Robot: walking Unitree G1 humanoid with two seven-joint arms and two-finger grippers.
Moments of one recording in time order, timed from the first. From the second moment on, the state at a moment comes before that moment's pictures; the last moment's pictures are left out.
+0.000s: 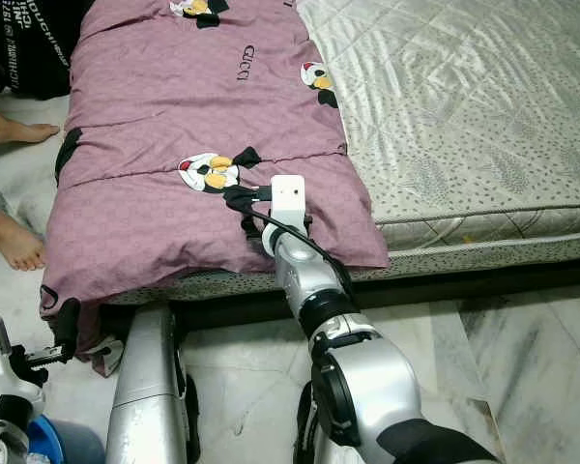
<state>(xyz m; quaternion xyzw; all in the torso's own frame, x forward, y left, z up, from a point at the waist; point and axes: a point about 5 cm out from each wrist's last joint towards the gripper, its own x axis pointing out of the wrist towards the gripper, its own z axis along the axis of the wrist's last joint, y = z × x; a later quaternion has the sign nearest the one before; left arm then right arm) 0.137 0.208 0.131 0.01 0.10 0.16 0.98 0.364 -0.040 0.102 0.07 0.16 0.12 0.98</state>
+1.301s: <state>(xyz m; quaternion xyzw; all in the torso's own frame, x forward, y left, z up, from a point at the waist) 0.234 0.174 0.126 0.00 0.01 0.03 1.00 0.343 -0.099 0.099 0.07 0.05 0.19 0.98</state>
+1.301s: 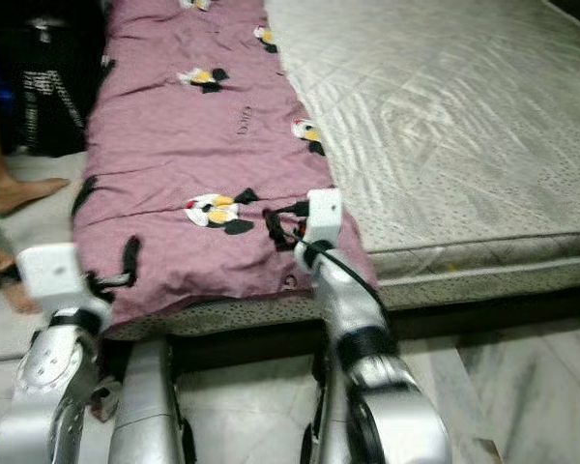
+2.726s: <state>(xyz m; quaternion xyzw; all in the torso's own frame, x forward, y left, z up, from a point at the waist) 0.265 0.157 0.102 -0.01 0.00 0.03 1.00 0.307 -0.130 0.120 0.05 -0.03 0.12 0.99</state>
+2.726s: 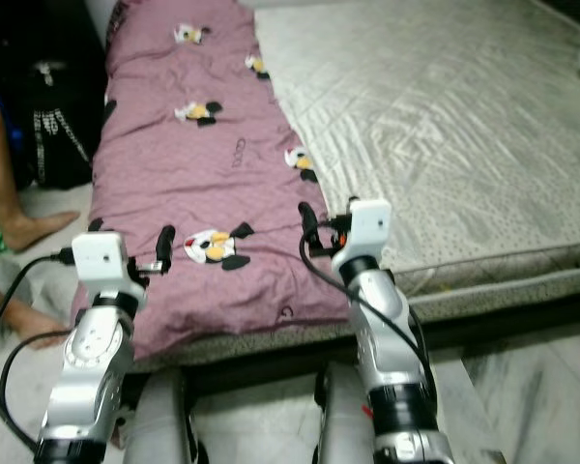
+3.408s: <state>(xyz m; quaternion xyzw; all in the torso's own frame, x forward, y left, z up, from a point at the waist) 0.273 0.177 0.101 0.03 0.00 0.07 1.00 0.325 -0.116 0.146 0.03 -0.08 0.14 0.99</state>
